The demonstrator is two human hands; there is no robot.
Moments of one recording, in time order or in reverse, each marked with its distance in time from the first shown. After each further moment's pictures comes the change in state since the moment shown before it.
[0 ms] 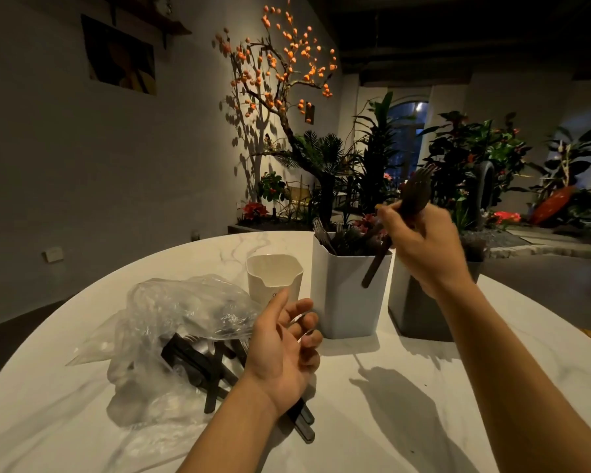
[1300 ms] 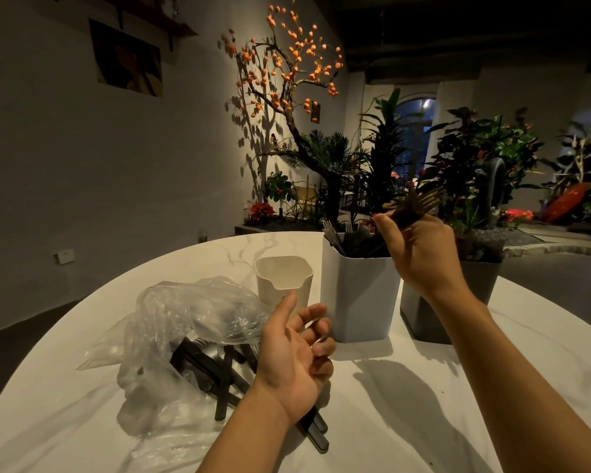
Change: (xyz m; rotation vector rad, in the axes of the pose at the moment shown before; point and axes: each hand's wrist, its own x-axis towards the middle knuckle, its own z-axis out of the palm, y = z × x) left_hand 0.002 -0.001 -0.002 -0.030 0.000 -0.027; right_hand 0.003 0.020 0.020 -0.222 0.048 -0.189
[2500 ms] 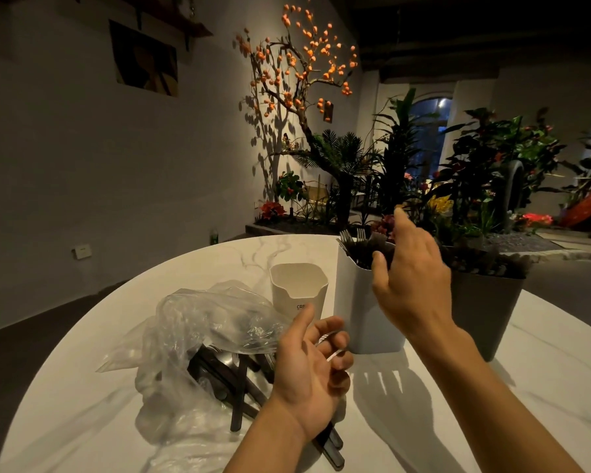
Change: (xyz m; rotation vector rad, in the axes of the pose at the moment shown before) left_hand -0.002 0.001 0.002 0.014 0.004 -0.007; right_hand -0.021 -0.010 0.034 -0.360 0.003 -0.001
